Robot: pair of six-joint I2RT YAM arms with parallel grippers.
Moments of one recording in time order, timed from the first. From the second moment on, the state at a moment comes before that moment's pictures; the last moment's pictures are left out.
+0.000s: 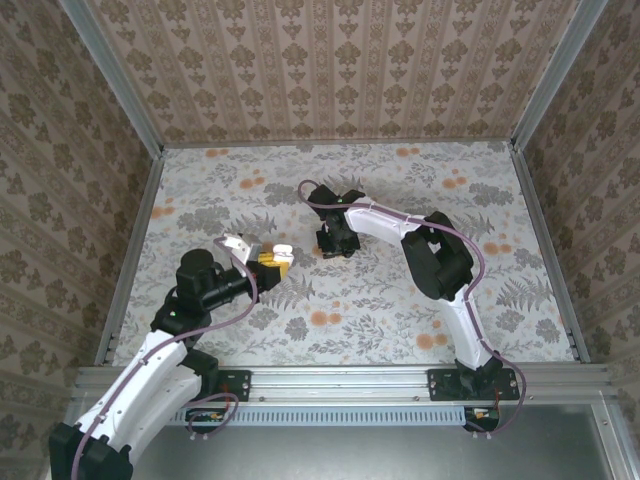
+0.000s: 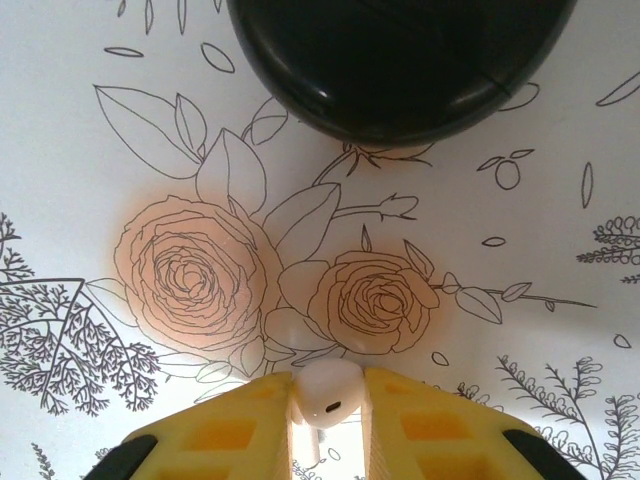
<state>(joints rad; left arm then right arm) -0.44 0.64 0.41 -0.04 0.61 -0.17 0.66 2.21 1.72 -0.90 -0.04 0.50</state>
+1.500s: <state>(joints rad) -0.52 0.83 0.35 0.36 0.53 -0.23 0.78 1.45 1.25 -0.35 0.02 0.59</state>
